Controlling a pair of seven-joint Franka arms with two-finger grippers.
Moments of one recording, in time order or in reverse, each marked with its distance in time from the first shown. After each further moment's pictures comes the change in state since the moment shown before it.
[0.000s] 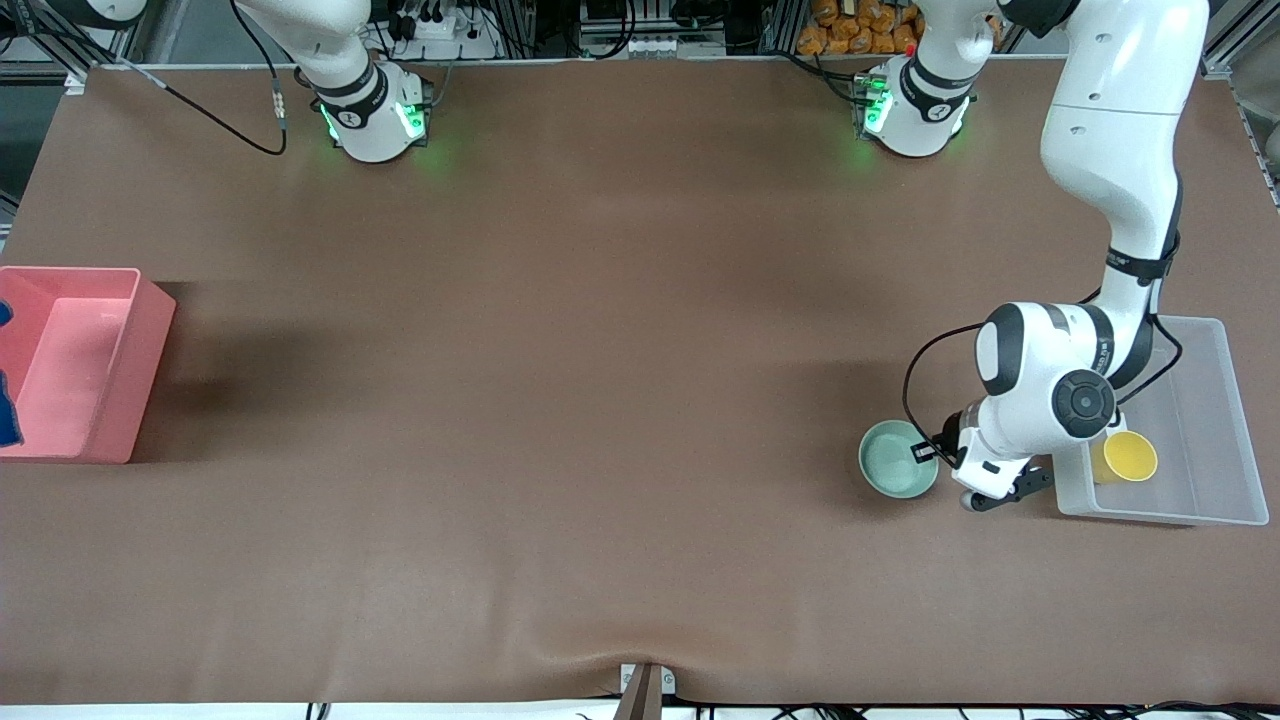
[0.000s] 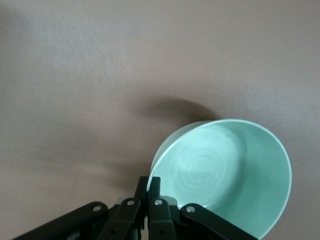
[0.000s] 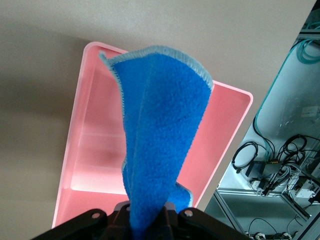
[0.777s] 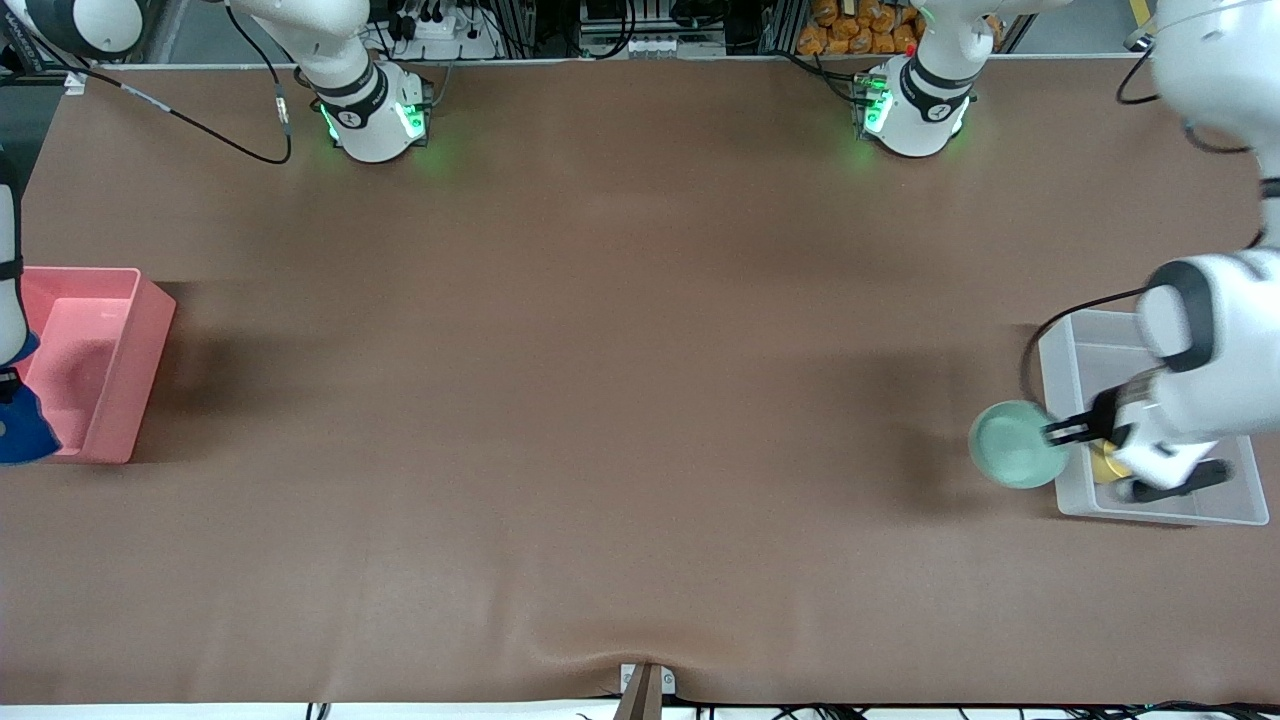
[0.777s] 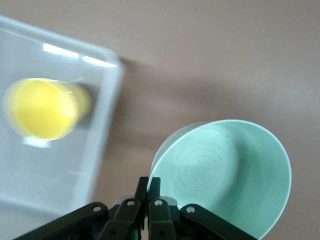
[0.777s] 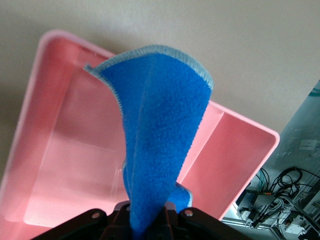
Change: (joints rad) left arm 0.138 -0.189 0.132 0.080 0.003 -0.327 0.394; right arm -0.068 0.086 0.001 -0.076 0.000 0.225 -0.131
